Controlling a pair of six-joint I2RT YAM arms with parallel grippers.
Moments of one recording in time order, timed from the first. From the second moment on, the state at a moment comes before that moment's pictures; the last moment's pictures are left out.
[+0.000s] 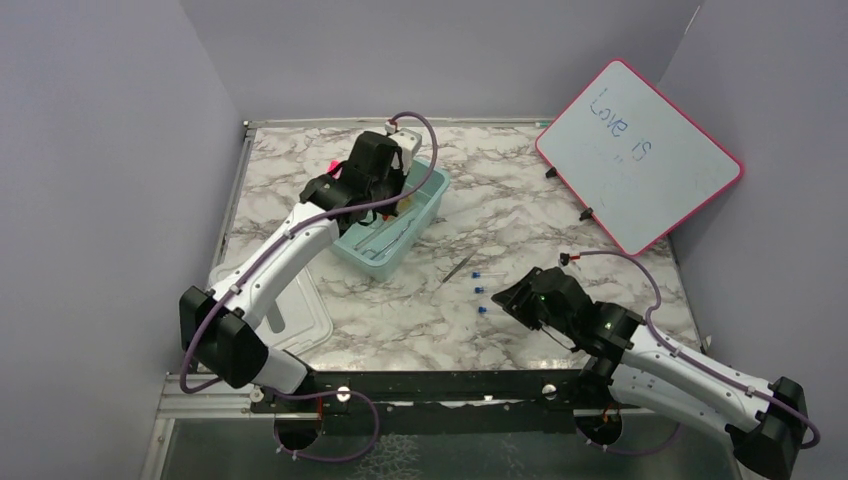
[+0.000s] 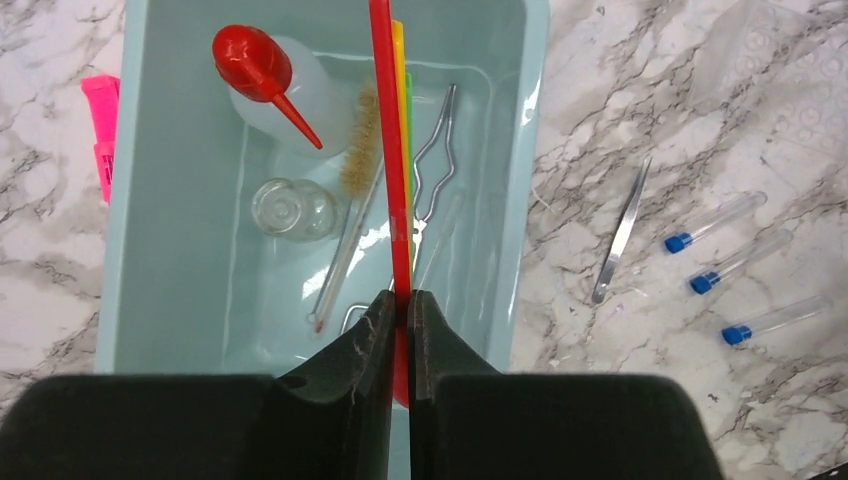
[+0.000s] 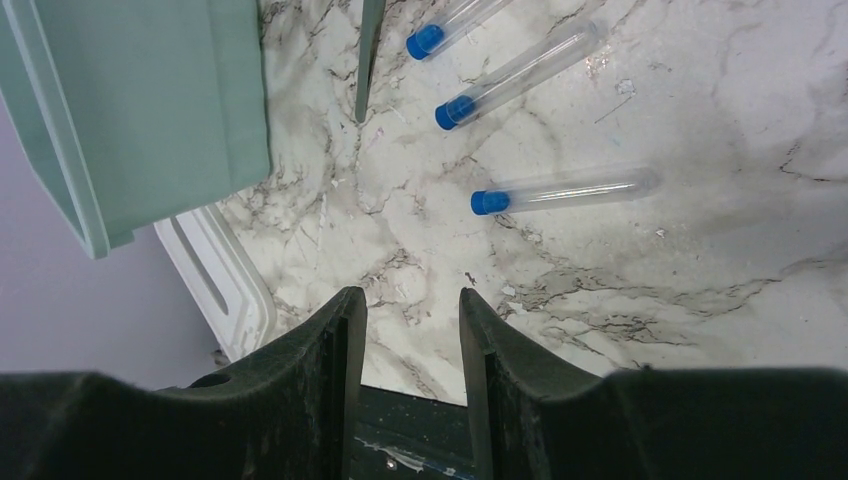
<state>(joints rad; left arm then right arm) -0.60 1.44 1.41 -0.65 -0.12 -0.04 0.87 0.70 0.45 -0.49 0.27 1.36</state>
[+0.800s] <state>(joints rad) -0.49 1.78 1.41 -0.74 0.10 0.18 0.87 0.72 0.45 -0.44 0.24 1.36</state>
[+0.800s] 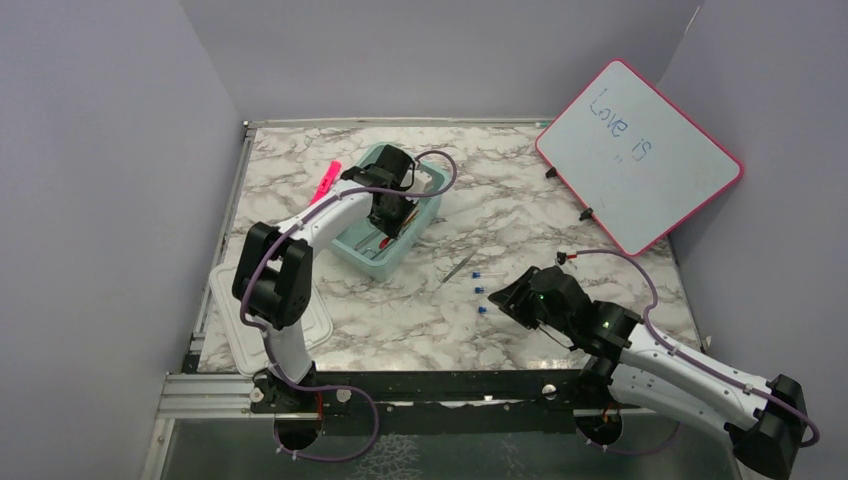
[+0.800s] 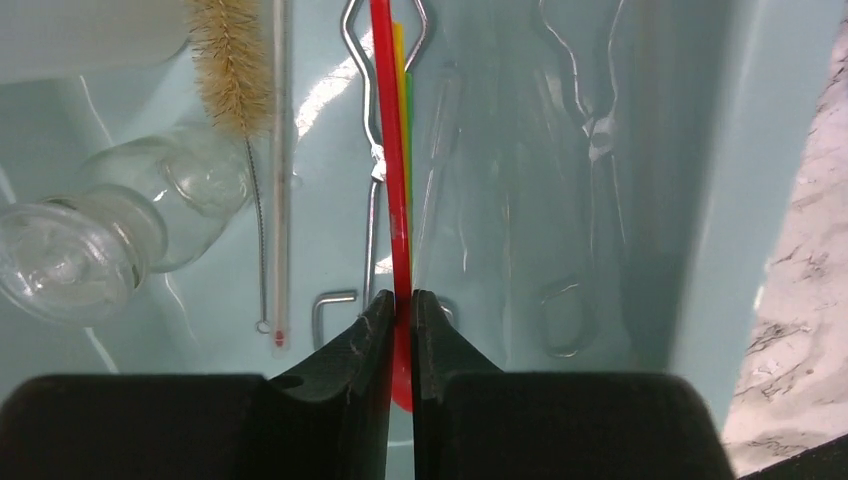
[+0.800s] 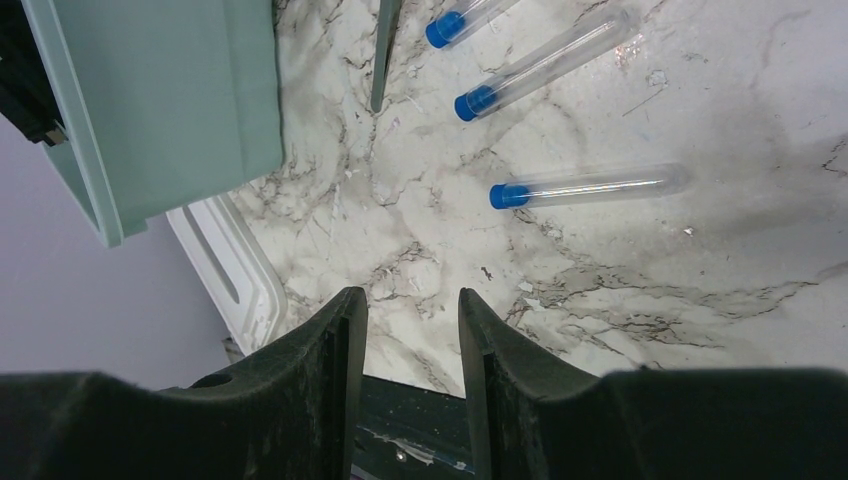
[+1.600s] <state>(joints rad) -0.49 1.55 1.54 -0.72 0.23 0.09 0.87 0.75 0.45 -0.44 0.24 1.36</state>
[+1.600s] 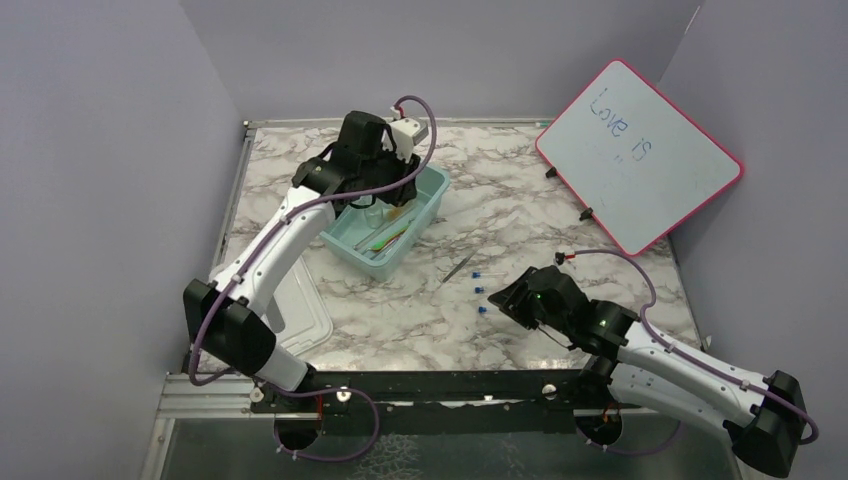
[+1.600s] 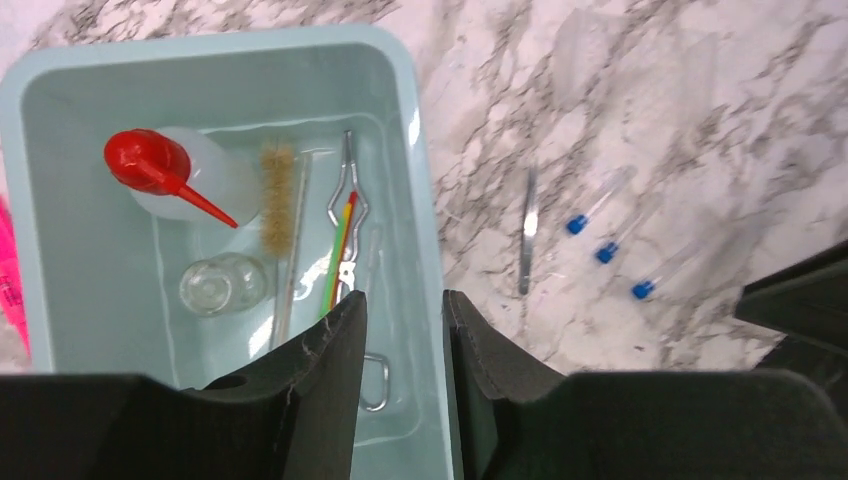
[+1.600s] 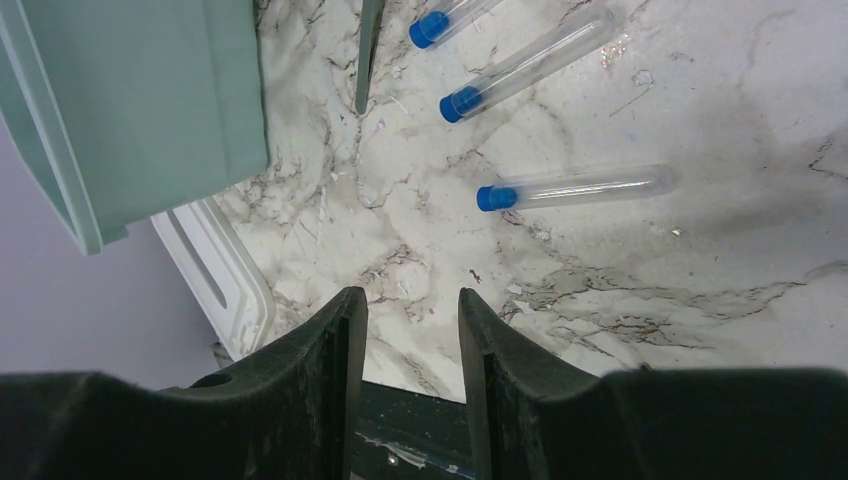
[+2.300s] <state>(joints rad) -0.78 1.42 1.21 -0.36 0.26 -0.14 0.87 0.75 0.45 -0.44 0.24 1.36</state>
